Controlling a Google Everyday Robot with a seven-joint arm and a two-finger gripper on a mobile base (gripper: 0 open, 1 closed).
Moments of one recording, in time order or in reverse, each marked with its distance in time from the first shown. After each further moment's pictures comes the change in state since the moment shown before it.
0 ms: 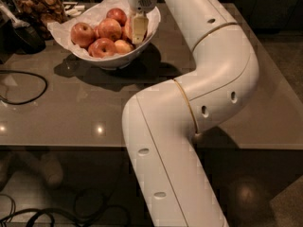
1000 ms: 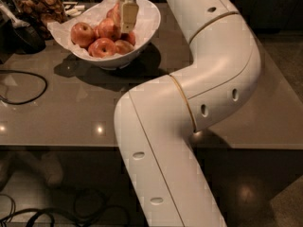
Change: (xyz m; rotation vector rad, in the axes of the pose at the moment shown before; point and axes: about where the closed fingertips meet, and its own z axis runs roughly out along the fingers) arm -0.043 -0.002 -0.040 0.049 -0.054 -0.081
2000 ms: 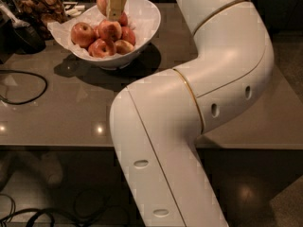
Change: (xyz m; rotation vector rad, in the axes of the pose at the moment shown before) arm -0.050 0.005 -0.045 0.026 -0.109 -0.030
